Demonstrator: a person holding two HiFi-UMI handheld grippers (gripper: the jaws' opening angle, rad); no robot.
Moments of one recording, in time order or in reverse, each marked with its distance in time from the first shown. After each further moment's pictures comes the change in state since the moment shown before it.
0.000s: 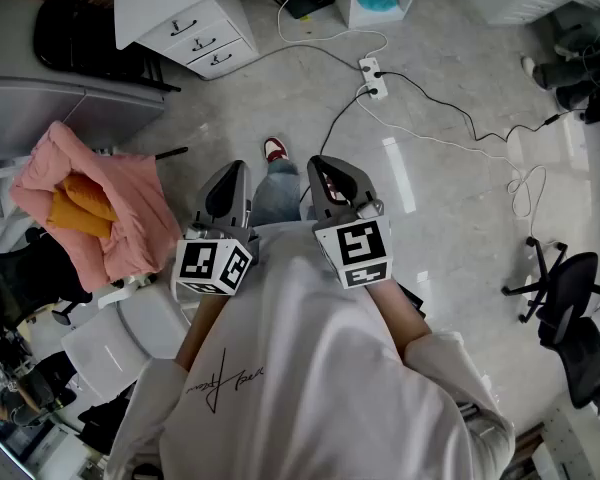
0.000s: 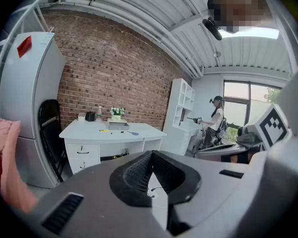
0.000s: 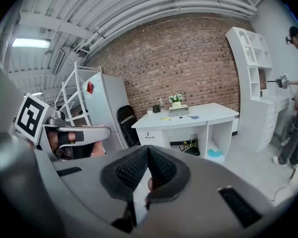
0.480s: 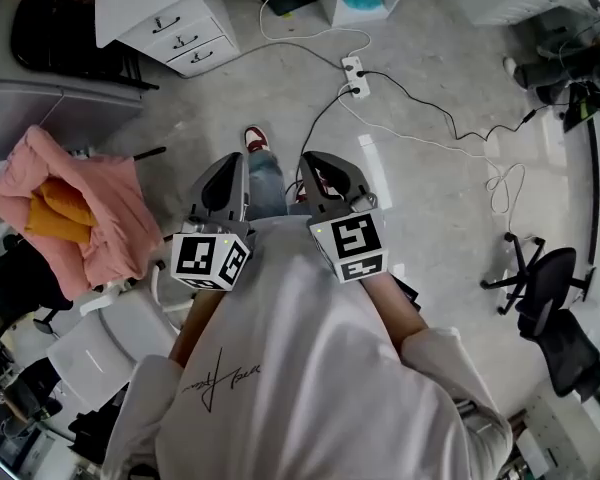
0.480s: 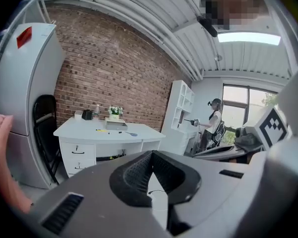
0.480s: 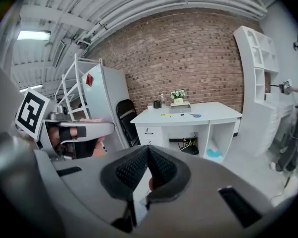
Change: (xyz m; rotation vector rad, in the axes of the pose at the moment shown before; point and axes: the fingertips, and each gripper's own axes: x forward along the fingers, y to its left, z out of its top) left arm 0.027 0.020 0.005 -0.027 -0.009 -0.023; right arm 0.036 -0.001 0.004 -0.042 0.065 0.018
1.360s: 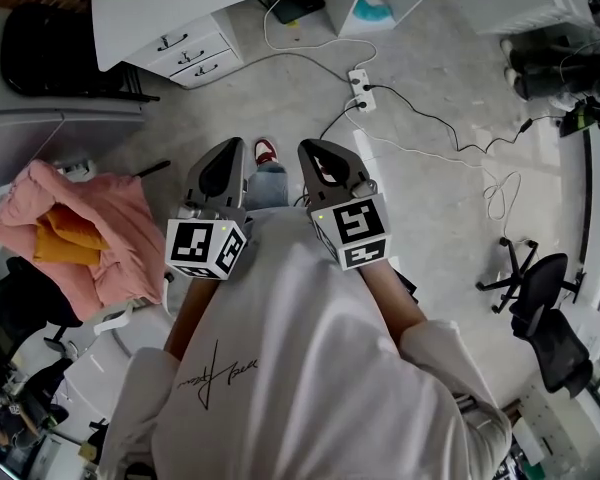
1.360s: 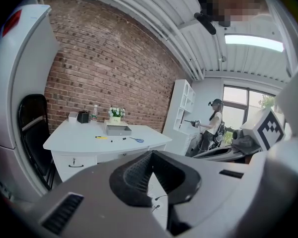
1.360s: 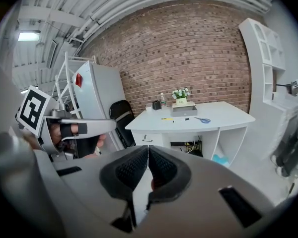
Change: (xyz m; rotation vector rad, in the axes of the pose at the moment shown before) left arm 0.094 0.110 0.068 0.001 0.024 -0.055; right arm 0.135 -0.021 0.077 0.018 0.029 -0.001
